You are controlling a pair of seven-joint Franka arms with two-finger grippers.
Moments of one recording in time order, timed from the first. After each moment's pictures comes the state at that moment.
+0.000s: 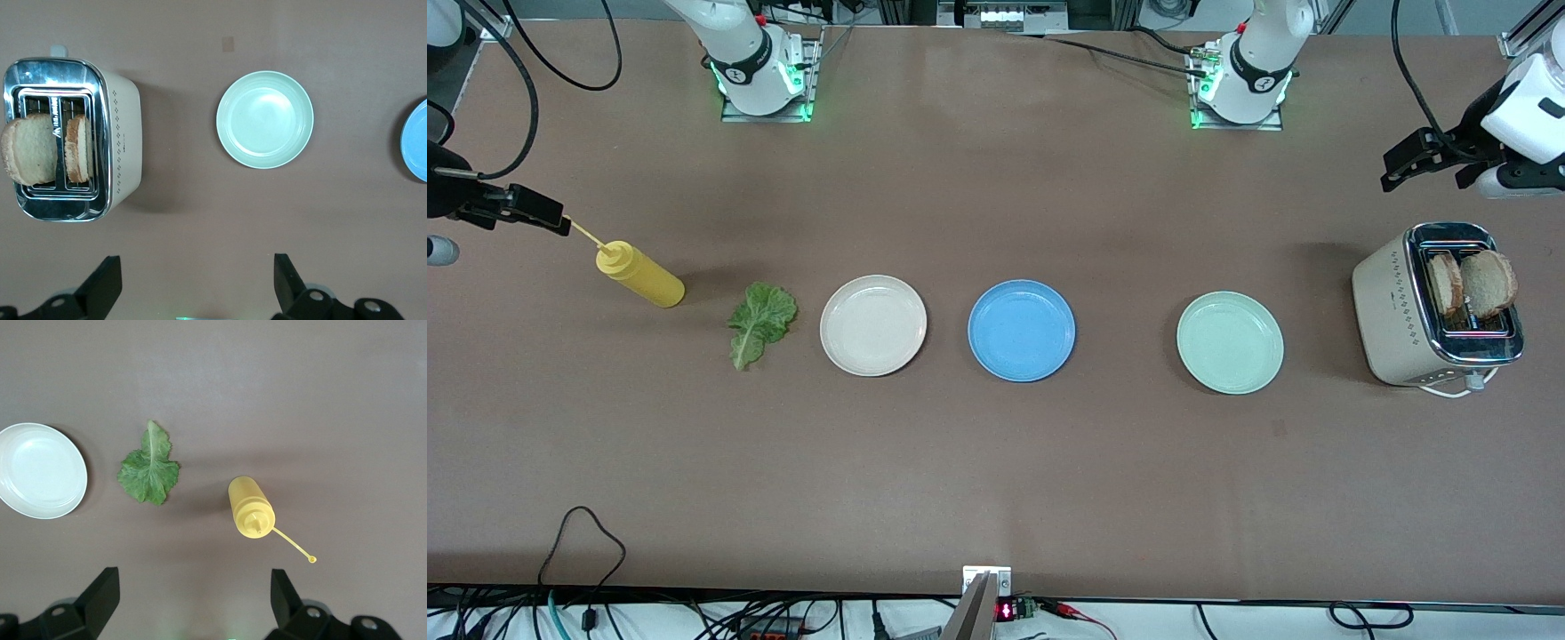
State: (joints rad) left arm 0.13 -0.21 -0.10 -1.89 -0.01 1.63 -0.03; right arm 0.01 0.06 -0.08 -1.61 -0.02 1.56 0.00
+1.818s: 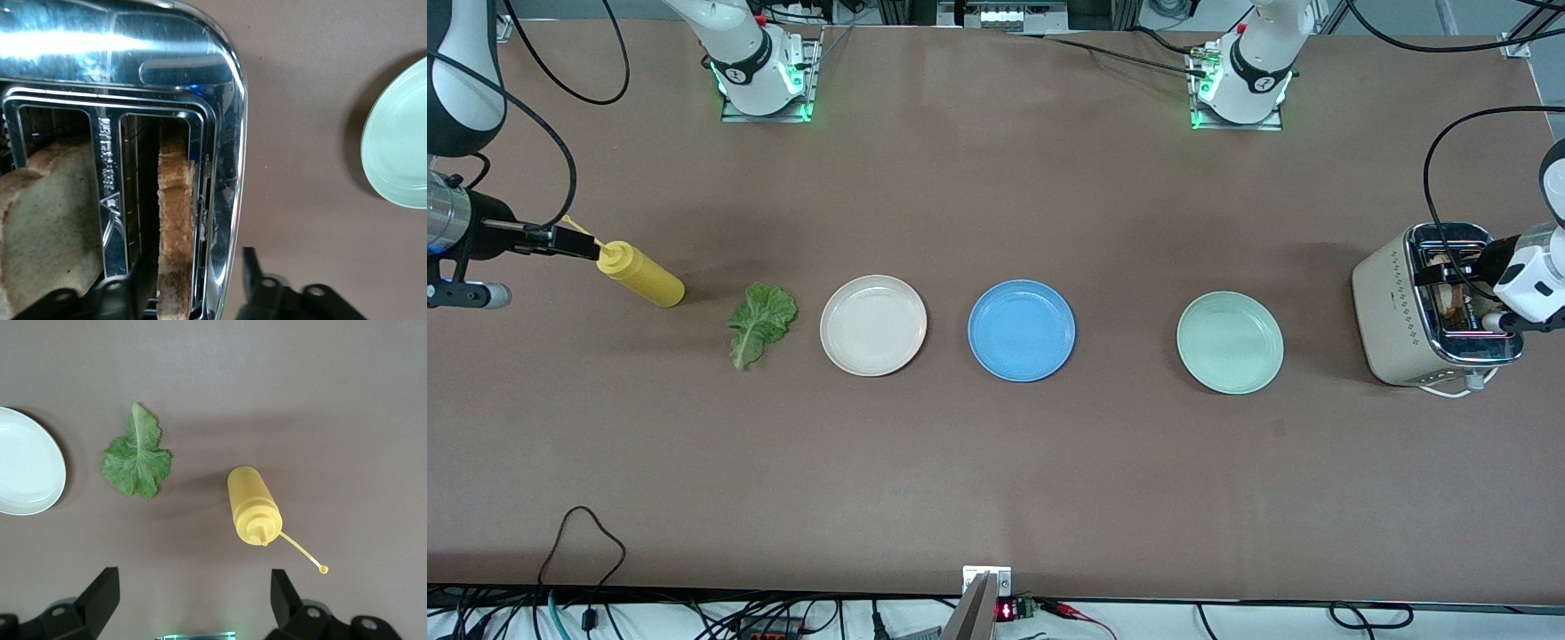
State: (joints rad) left arm 0.42 0.24 -0.09 -1.90 0.07 1.89 0.19; right arm 0.00 0.18 -0.08 -1.61 -0.02 1.57 -0.01
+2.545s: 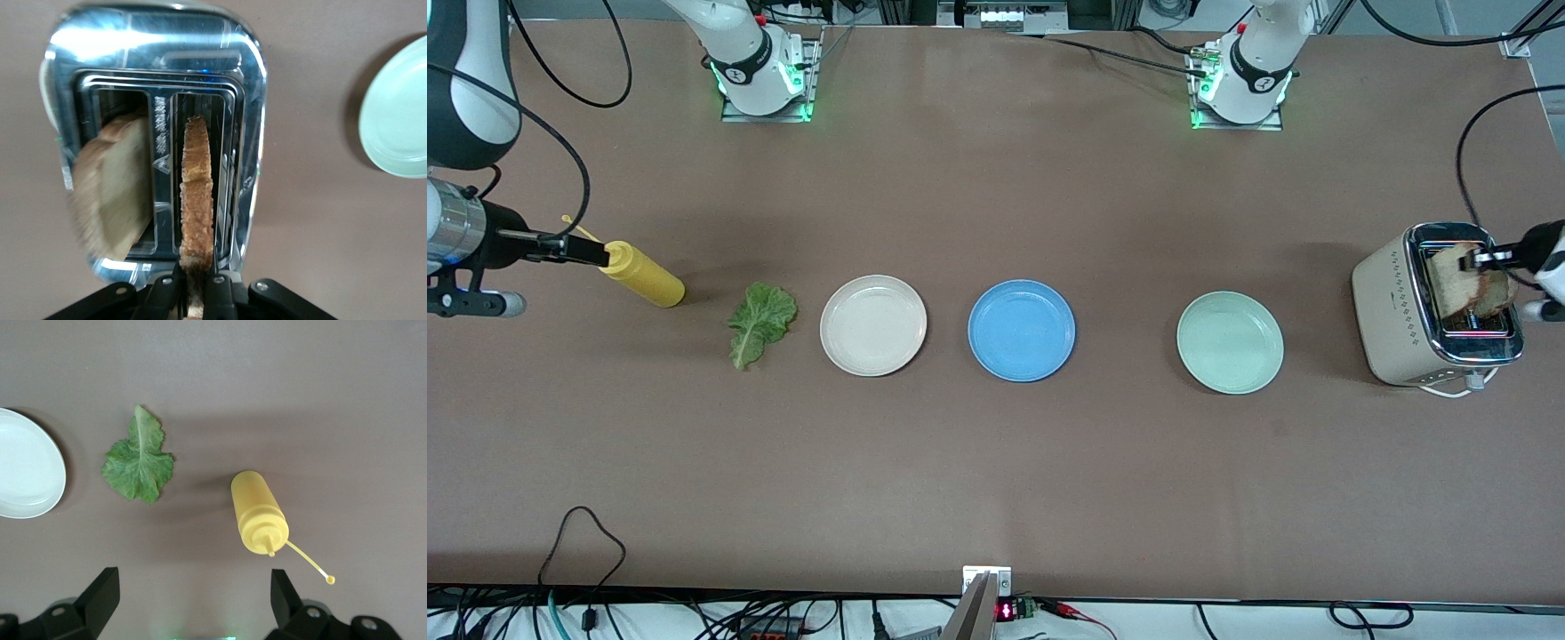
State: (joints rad) left arm 0.45 0.23 -0.09 -1.72 0.09 1.66 0.25; right arm 0.01 0.20 -0.07 -1.62 -0.02 1.60 -0.01
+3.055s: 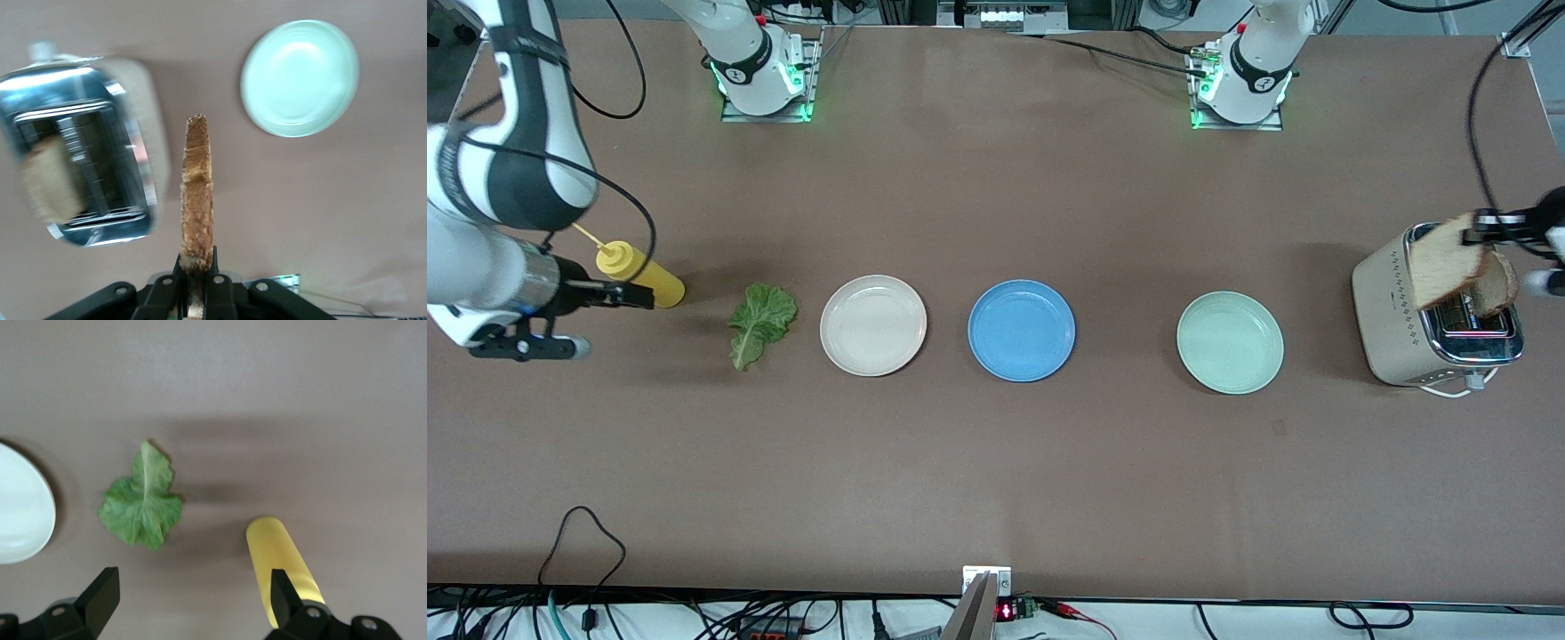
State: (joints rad) left arm 0.43 0.20 -0.36 -1.51 0.05 1.39 0.20; right arm 0.05 0.32 -0.07 -1.67 -0.02 1.82 0.01
